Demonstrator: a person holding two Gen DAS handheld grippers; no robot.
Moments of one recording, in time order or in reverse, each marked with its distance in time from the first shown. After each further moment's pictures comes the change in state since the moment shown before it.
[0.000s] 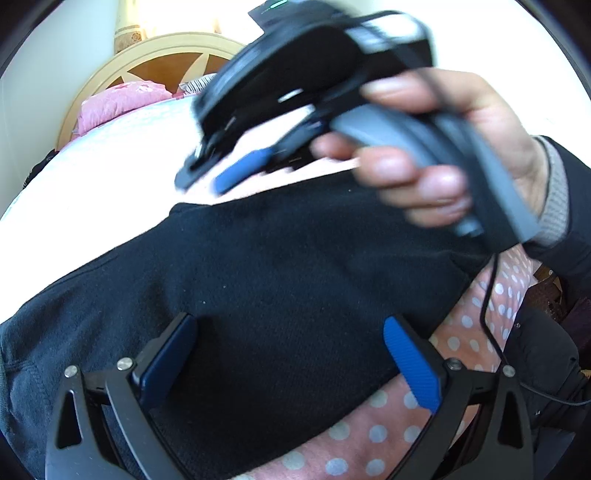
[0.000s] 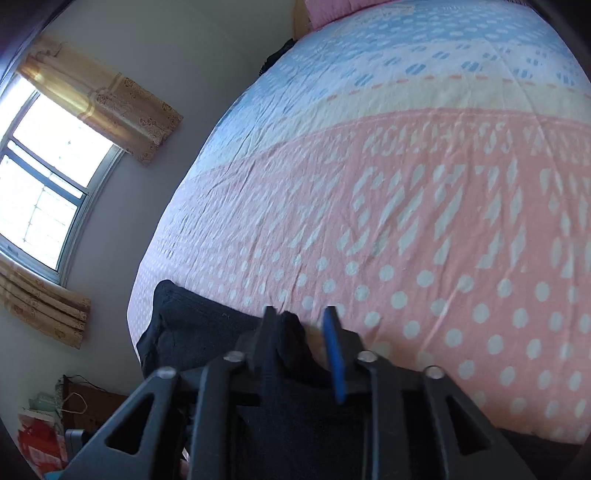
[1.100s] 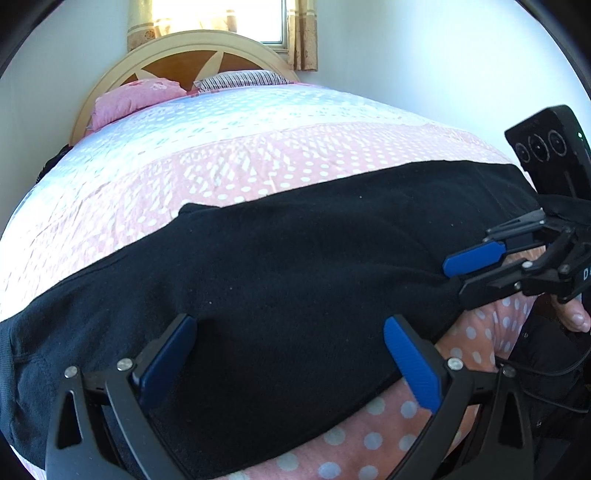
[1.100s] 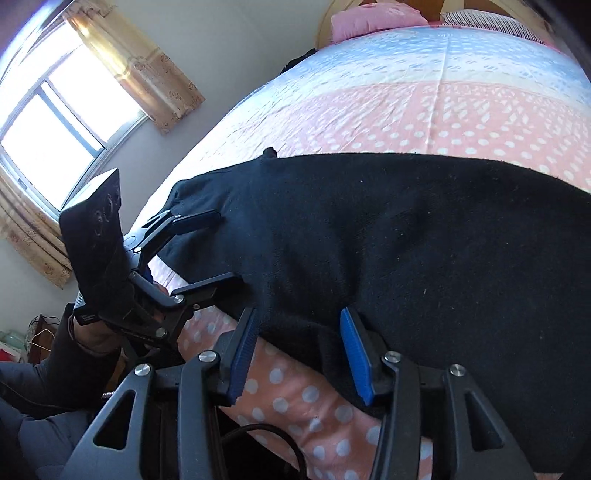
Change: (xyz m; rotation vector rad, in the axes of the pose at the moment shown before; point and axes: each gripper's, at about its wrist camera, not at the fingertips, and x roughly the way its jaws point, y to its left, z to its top) left arm 0.001 -0.006 0.009 -0.041 0.009 0.063; right arm -0.093 -0.026 -0.167 -0.128 -0.045 -0.054
